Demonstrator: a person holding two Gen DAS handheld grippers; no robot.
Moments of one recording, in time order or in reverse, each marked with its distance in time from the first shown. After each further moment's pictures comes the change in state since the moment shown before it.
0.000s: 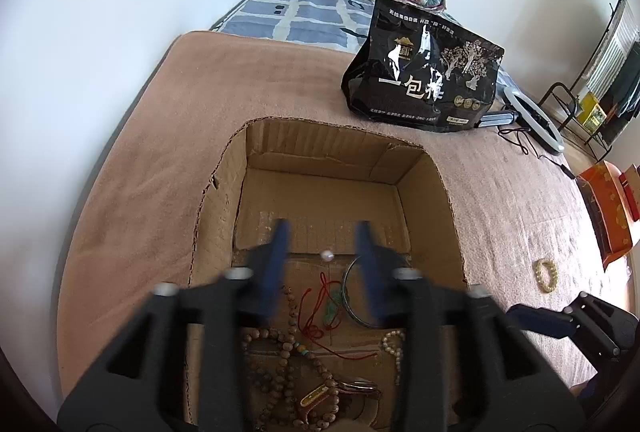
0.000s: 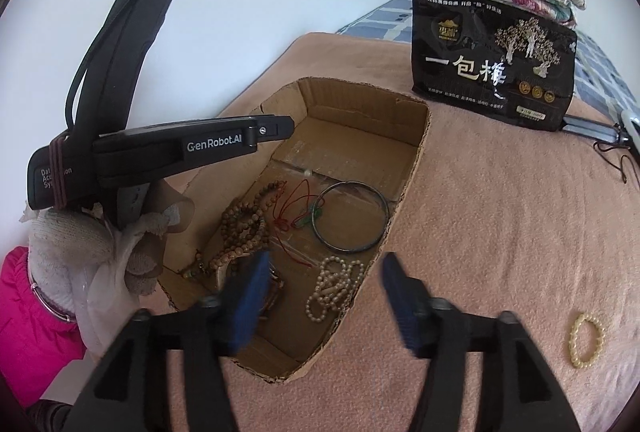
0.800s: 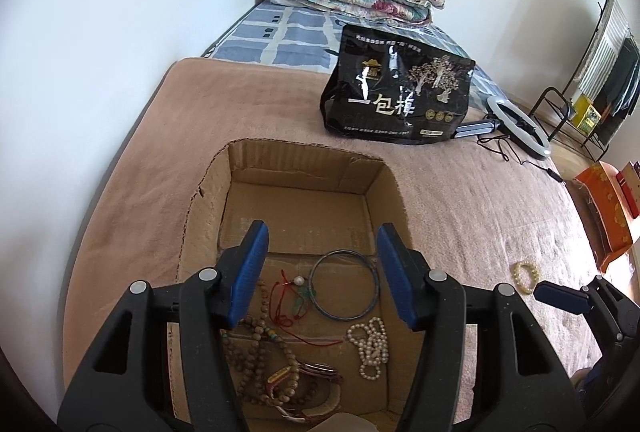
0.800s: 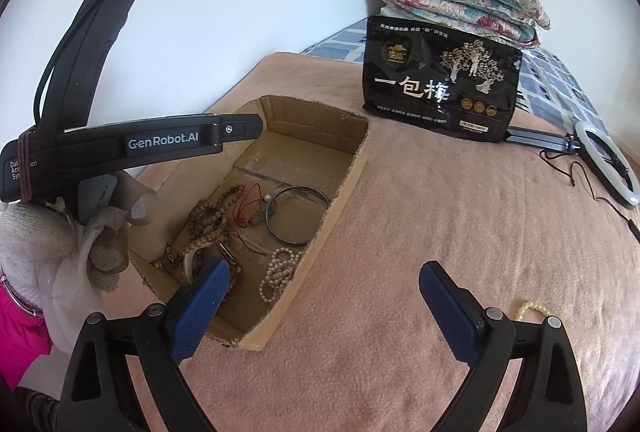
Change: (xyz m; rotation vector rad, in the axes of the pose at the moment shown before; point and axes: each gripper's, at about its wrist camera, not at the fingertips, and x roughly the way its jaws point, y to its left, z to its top) left arm -0.036 -0.030 -0.003 0.034 -0.061 -0.005; right arm -0.039 -0.016 -0.013 -0.010 -0.055 -0.134
